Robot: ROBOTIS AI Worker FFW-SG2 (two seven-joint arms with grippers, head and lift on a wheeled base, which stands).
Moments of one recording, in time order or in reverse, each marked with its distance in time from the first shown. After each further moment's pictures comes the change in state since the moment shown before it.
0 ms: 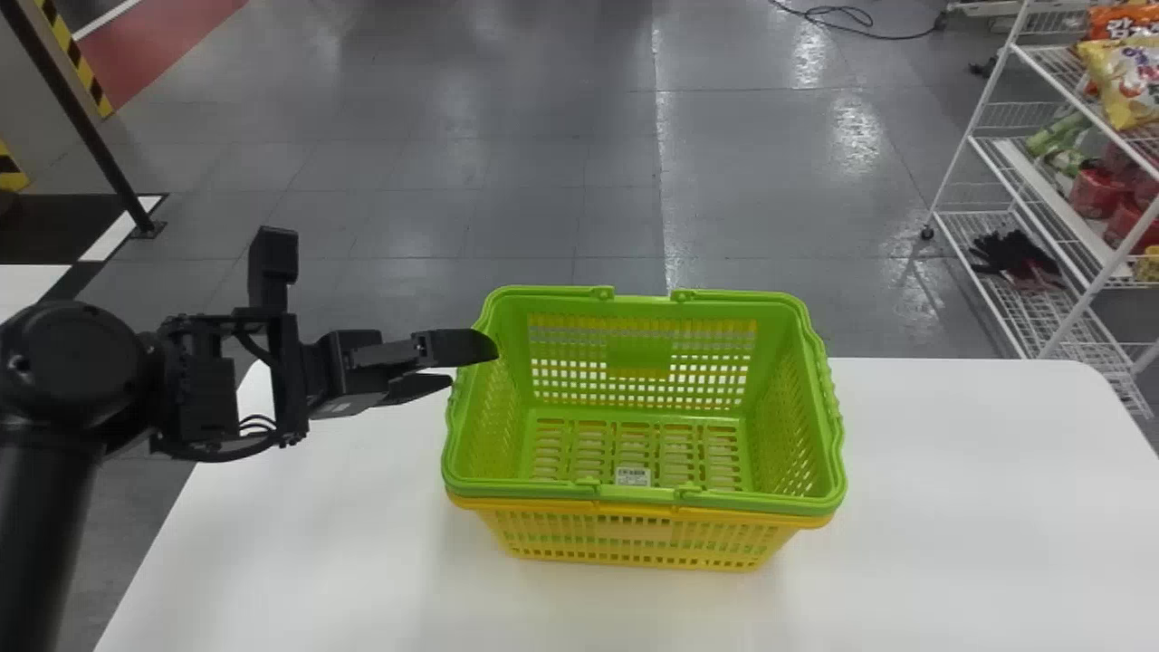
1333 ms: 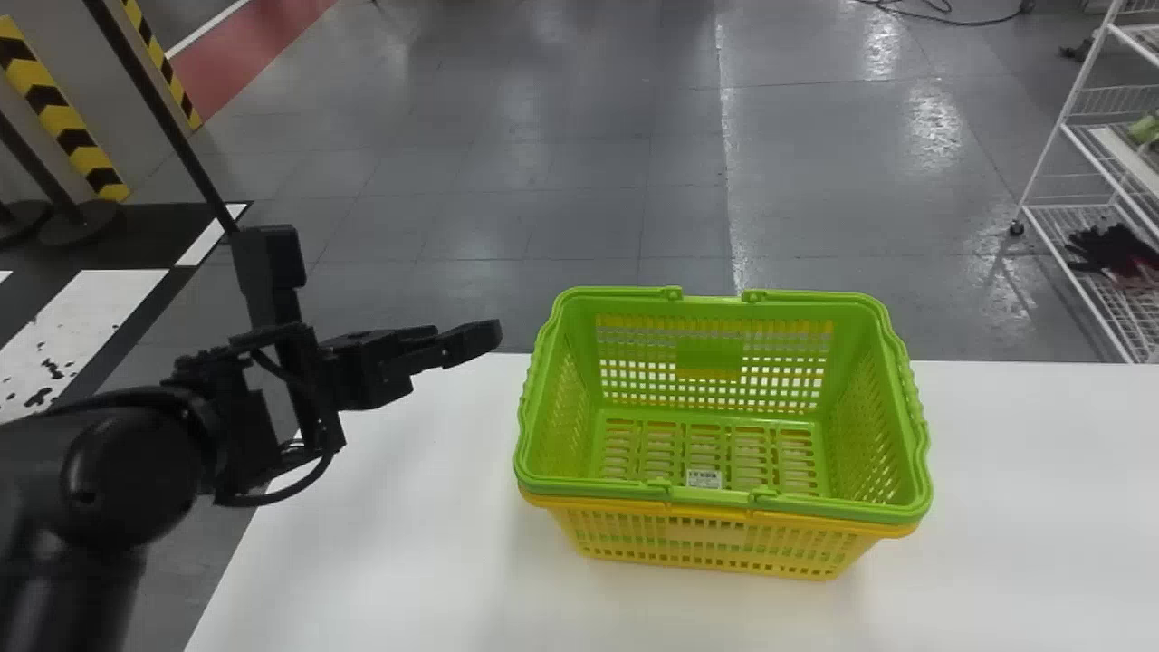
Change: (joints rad) left arm 0.257 0.030 0.042 -0.360 -0.175 -0.312 0.072; right arm -0.013 -0.003 0.013 -0.001 0.000 -0.001 0.000
